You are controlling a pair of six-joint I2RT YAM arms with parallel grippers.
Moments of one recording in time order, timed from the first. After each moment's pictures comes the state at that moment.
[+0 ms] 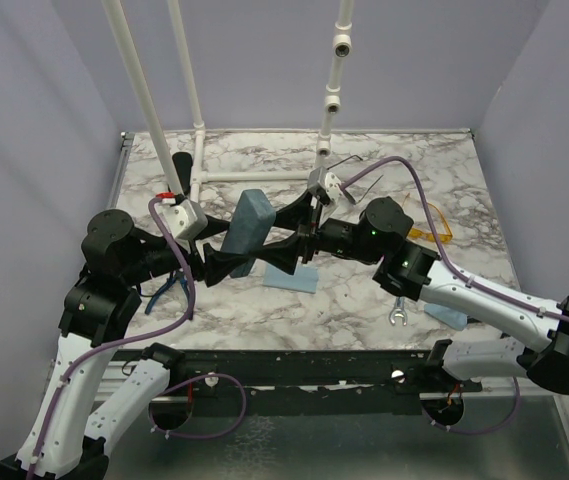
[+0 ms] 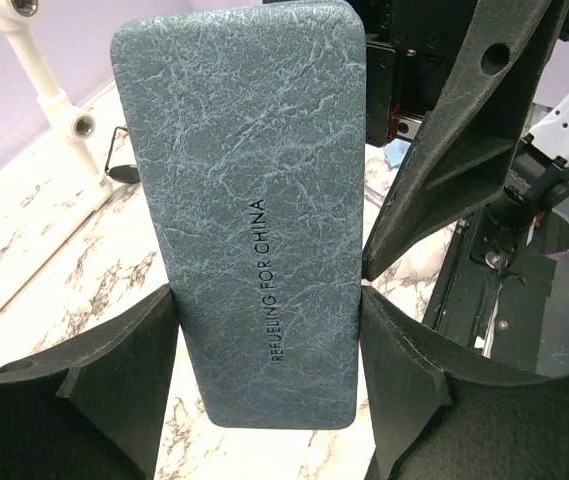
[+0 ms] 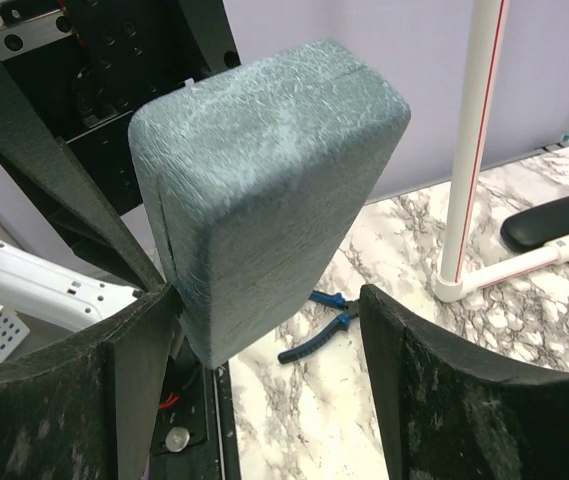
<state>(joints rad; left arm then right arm) -0.34 0.68 1.10 -0.54 0.77 0.10 0.98 1.23 1.06 0.30 -0.35 0.20</state>
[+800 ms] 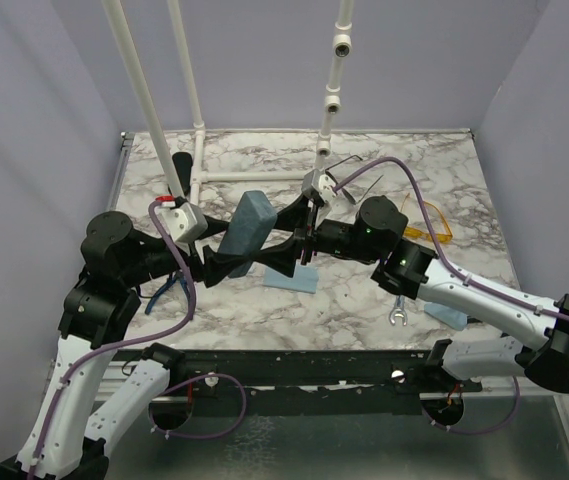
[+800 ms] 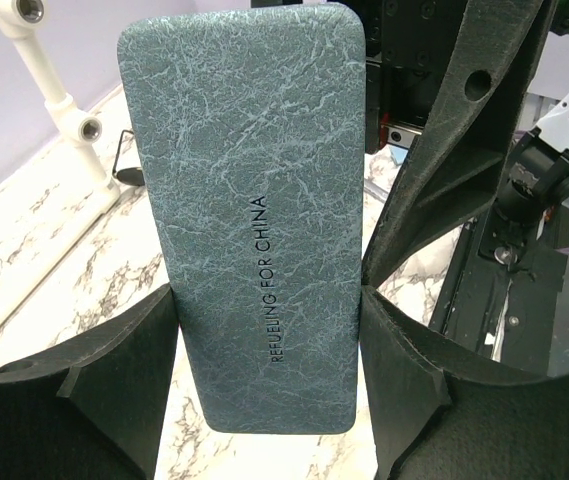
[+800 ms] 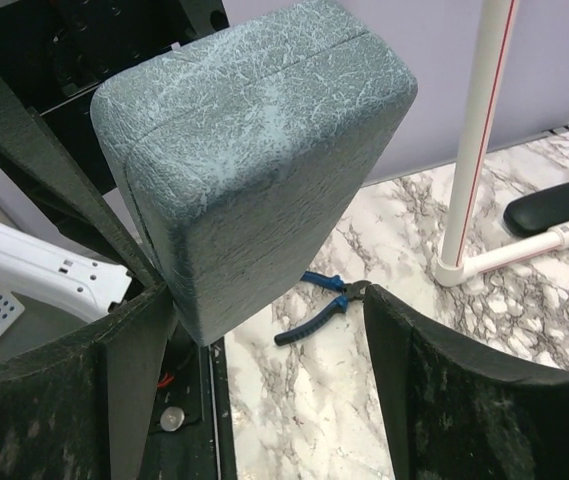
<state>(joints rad) -0.34 0.67 1.09 -0.54 0.78 0.12 0.98 1.24 1.06 0.26 -0.38 0.17</state>
